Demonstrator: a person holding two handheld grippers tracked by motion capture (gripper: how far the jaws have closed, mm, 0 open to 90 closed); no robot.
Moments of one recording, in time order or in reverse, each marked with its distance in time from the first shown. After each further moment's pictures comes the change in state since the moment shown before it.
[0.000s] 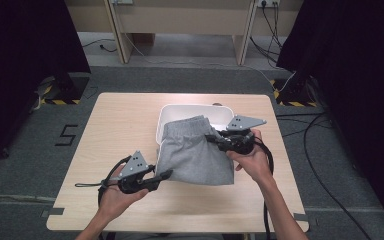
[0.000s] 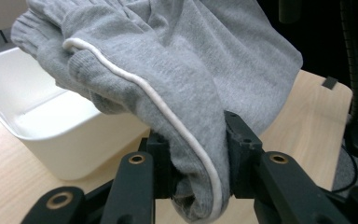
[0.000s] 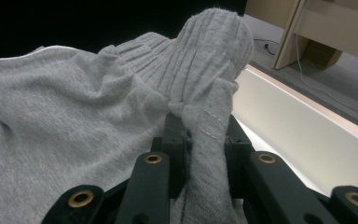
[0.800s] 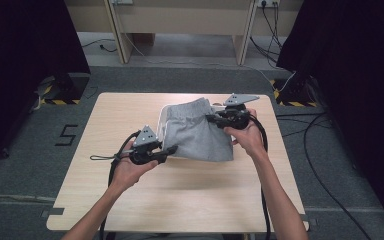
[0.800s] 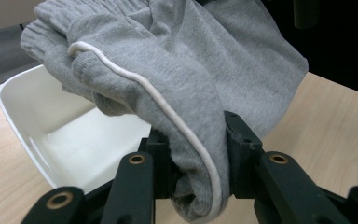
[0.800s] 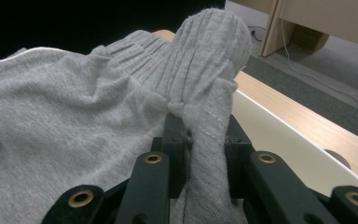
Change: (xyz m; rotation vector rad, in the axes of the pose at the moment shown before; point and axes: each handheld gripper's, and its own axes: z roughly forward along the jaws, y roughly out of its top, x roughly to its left) left arm 0.044 0.030 0.046 0.027 0.053 -0.036; right arm -0.061 0.019 0.040 0.046 -0.041 0.068
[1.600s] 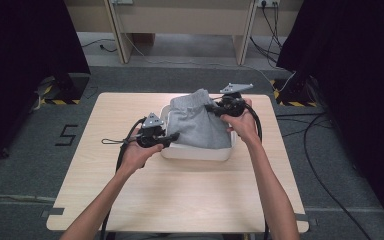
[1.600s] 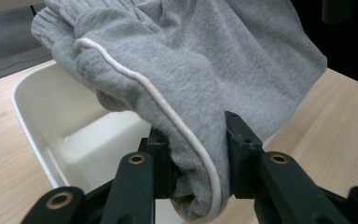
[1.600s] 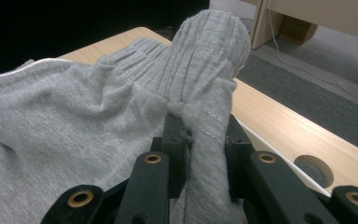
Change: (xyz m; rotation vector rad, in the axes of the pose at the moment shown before) left arm 0.038 0.010 0.043 0.044 0.040 -0.054; right arm -0.036 0.012 0.033 0.028 -0.036 0.031
